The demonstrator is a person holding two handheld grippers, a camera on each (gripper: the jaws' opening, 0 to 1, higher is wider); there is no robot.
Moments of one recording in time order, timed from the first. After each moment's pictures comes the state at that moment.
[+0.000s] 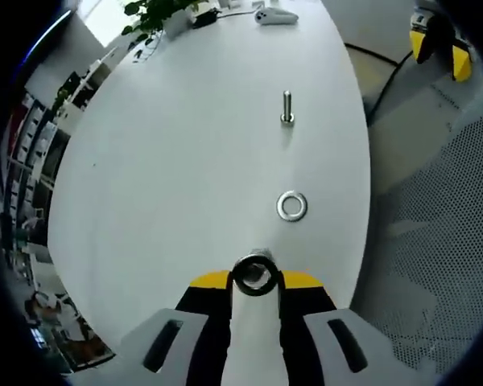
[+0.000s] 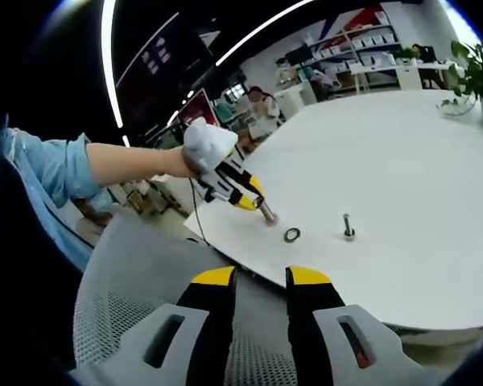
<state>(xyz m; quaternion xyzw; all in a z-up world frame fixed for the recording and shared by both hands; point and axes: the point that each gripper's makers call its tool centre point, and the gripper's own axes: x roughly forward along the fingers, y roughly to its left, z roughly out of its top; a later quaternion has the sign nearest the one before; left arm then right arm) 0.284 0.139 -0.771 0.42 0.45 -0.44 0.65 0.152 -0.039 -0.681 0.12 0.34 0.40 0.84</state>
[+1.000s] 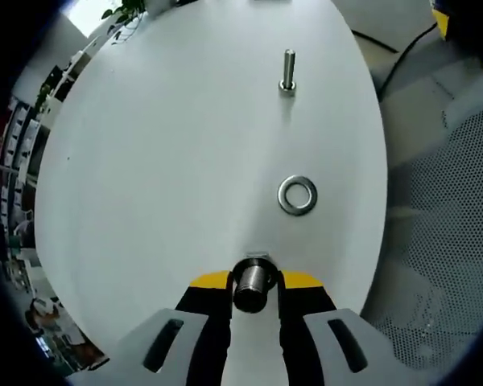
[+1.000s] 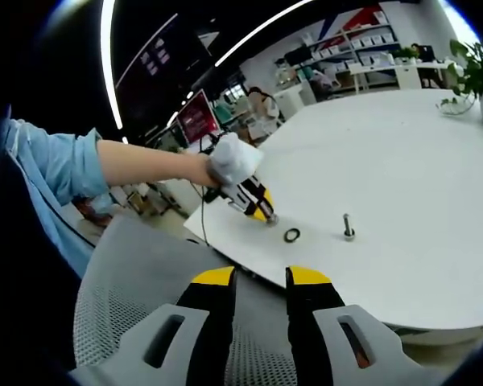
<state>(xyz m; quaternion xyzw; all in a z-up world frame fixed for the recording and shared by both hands) 0.289 0.139 -0.821 0.44 0.50 -0.45 0.60 0.153 -0.039 -0.682 0.12 0.34 0.39 0.84</state>
